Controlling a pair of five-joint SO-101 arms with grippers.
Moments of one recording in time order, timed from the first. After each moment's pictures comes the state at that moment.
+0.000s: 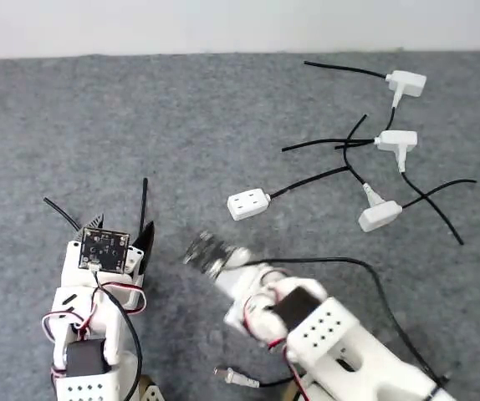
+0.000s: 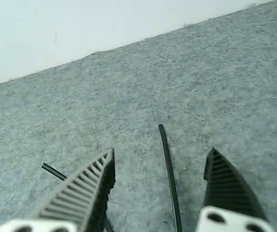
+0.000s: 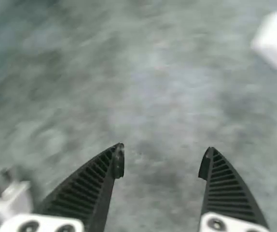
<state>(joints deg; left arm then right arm) -10.1 -103.6 96.8 43.4 -12.2 -46.4 -46.8 67.4 55.2 15.9</state>
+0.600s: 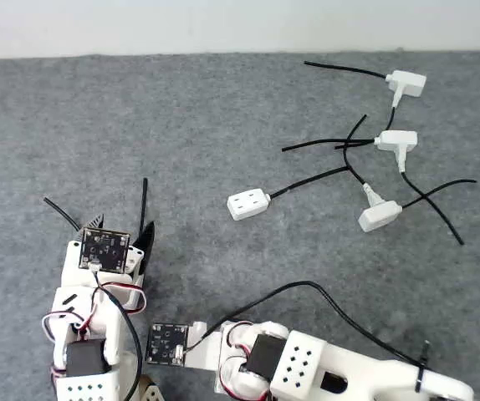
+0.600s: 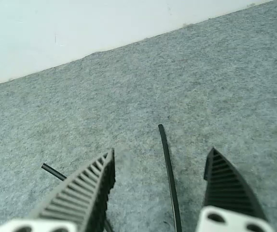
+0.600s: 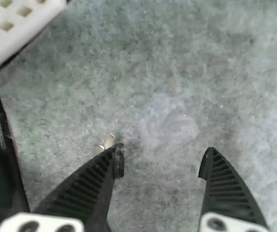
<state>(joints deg) -10.0 -103.6 96.8 43.4 -12.2 -71.6 -45.9 72.4 57.3 16.3</state>
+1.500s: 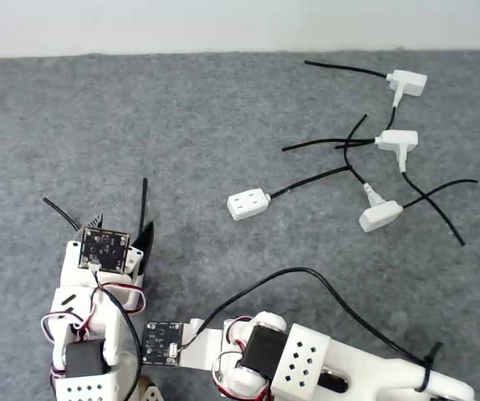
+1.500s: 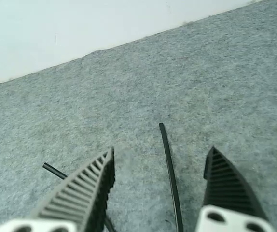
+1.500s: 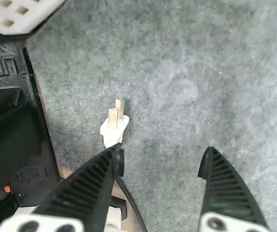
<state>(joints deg) -10.1 -103.6 96.8 43.4 -12.7 -72.0 -45.9 57.9 79.3 16.6</state>
